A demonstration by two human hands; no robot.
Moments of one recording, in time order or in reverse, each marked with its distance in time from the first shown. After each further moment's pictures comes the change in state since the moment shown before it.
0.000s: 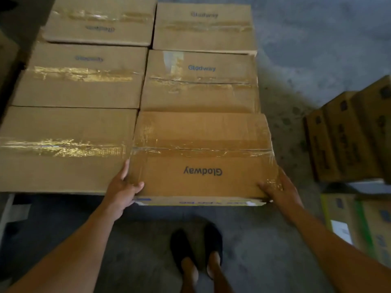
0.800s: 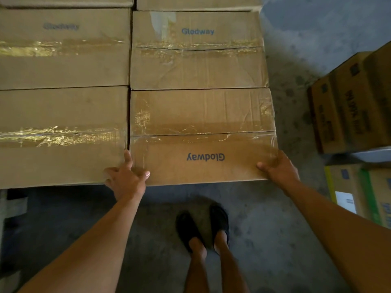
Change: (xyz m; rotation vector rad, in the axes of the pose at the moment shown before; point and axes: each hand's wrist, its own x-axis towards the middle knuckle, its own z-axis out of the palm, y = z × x) left_hand 0.023 -0.033 0.030 0.705 0.333 0.162; right_hand 0.035 0.025 0.041 -0.387 0.049 0.202
